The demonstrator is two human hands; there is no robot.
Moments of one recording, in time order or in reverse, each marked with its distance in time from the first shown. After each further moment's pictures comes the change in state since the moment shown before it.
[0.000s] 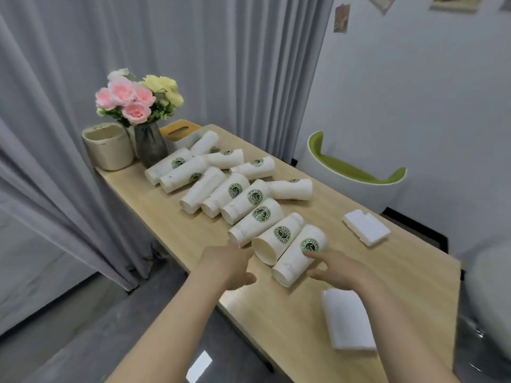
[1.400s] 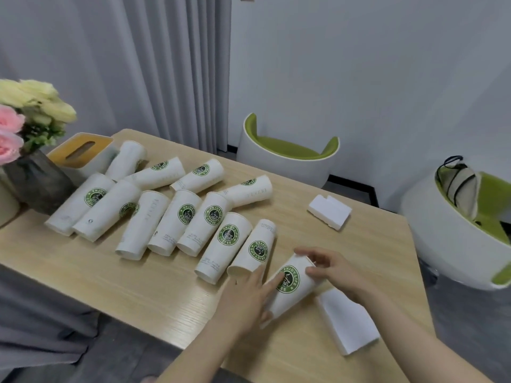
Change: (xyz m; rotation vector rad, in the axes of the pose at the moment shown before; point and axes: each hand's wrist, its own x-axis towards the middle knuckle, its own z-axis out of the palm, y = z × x) left_hand 0.127 0.001 0.061 0.070 0.162 0.586; right_hand 0.041 0.024 0.026 1.125 0.302 0.062
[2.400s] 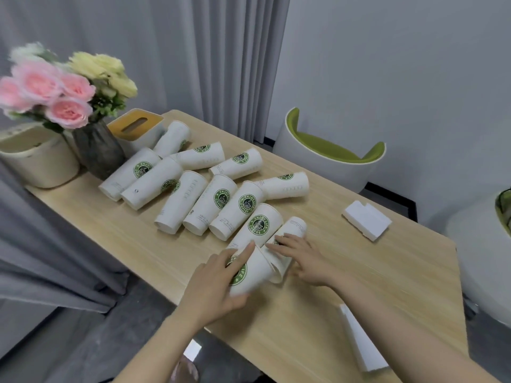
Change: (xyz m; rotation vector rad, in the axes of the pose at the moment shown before) left_hand -0.065 -0.070 0.001 -0.262 0.360 -0.211; right_hand 0.070 -0.016 0.074 -1.203 -0.375 -0.350
